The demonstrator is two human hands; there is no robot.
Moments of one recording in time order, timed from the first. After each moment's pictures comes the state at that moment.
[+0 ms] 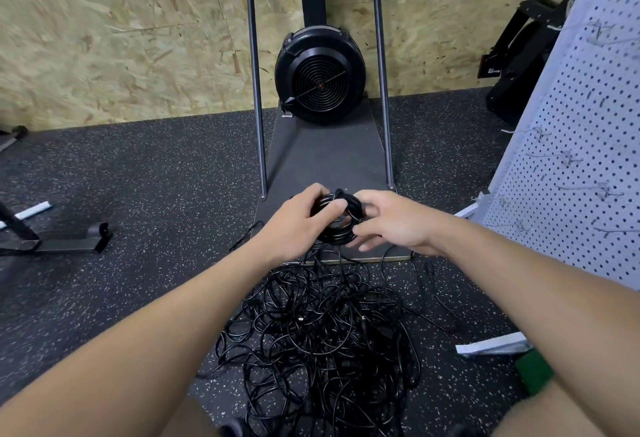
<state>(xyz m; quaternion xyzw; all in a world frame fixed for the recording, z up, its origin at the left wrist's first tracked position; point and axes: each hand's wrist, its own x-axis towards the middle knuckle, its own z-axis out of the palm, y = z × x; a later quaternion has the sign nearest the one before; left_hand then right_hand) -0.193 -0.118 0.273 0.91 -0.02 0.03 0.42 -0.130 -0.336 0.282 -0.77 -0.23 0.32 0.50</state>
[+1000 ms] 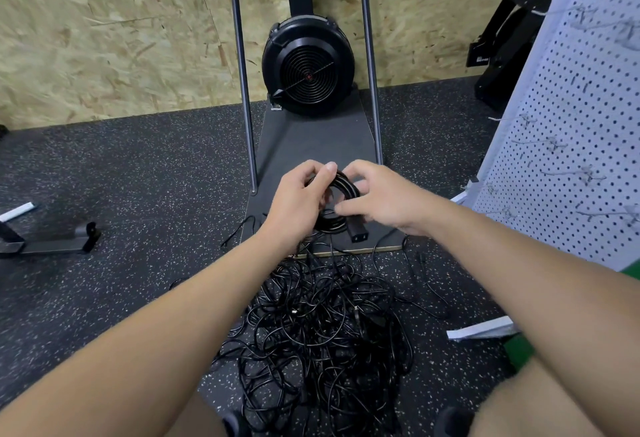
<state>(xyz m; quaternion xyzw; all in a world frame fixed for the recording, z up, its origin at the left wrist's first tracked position) -0.179 -0.152 0.279 0.79 0.02 0.12 0.60 -0.131 -0.334 0.302 -0.81 -0.21 0.22 0.50</state>
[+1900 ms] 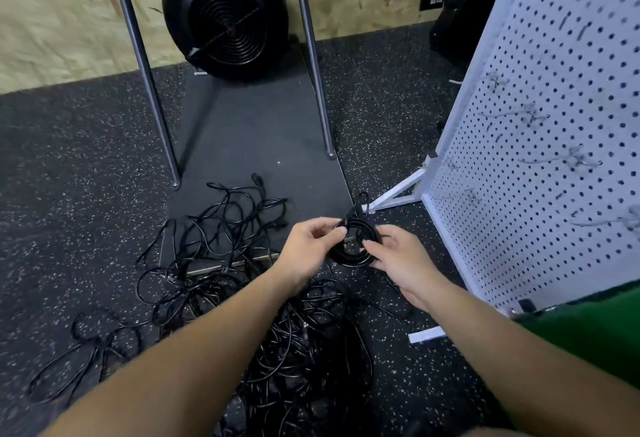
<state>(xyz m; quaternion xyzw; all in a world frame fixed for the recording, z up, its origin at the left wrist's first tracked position) -0.056 -0.249 0.071 0.71 0.08 -0.11 0.69 -0.070 -0.449 0.093 -0.70 0.12 0.18 0.68</state>
